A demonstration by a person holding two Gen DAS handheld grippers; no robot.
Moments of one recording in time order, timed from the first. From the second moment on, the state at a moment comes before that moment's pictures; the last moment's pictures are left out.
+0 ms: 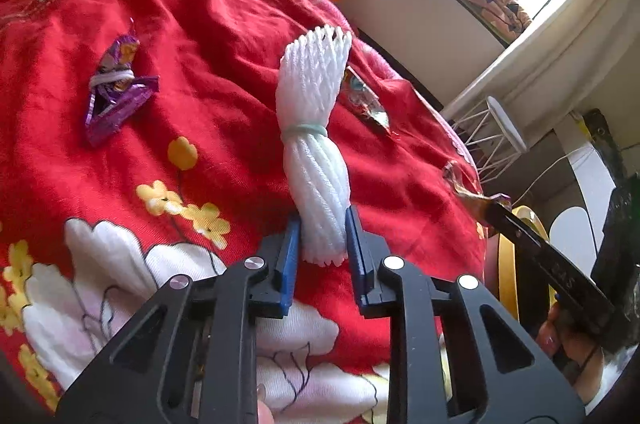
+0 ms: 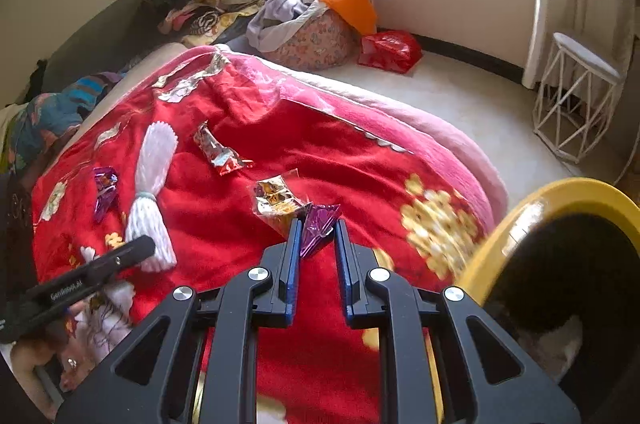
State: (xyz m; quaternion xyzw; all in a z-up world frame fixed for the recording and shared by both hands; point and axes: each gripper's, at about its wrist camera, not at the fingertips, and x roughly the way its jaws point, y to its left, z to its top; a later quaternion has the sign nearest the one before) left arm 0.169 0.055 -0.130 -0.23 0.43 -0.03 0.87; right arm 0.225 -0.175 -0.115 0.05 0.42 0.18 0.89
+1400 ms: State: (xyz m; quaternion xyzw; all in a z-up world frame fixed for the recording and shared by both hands) left arm 0.116 -0.026 -0.025 -0.14 0.33 -0.14 0.92; right arm 0.147 -0.267 -0.036 0.08 0.32 0.13 0.94
